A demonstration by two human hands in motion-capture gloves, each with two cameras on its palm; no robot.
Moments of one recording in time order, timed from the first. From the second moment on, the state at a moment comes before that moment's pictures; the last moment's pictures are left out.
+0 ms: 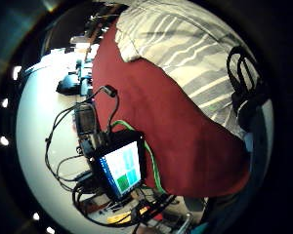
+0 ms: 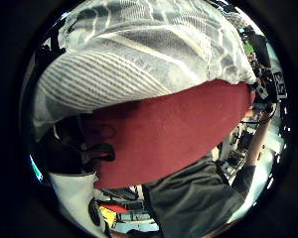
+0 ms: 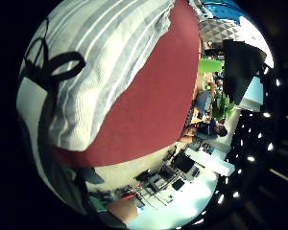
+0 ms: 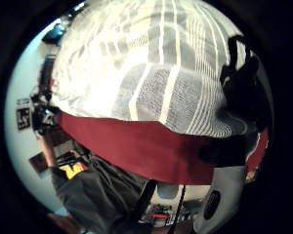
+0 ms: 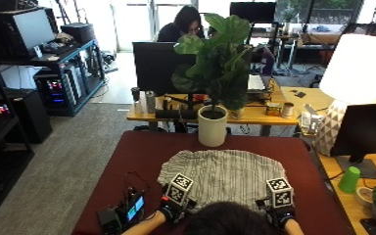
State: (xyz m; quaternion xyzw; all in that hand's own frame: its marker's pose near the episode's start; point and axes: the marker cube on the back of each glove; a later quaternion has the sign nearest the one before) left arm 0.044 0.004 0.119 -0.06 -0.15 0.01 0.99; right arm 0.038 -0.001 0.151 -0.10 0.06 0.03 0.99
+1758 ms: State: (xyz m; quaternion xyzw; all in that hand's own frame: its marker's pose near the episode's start) left arm 0.042 -0.164 -0.051 0.13 -0.03 -0.13 0.98; right arm 0.146 -0.140 0.034 -0.02 0.03 0.30 0.95
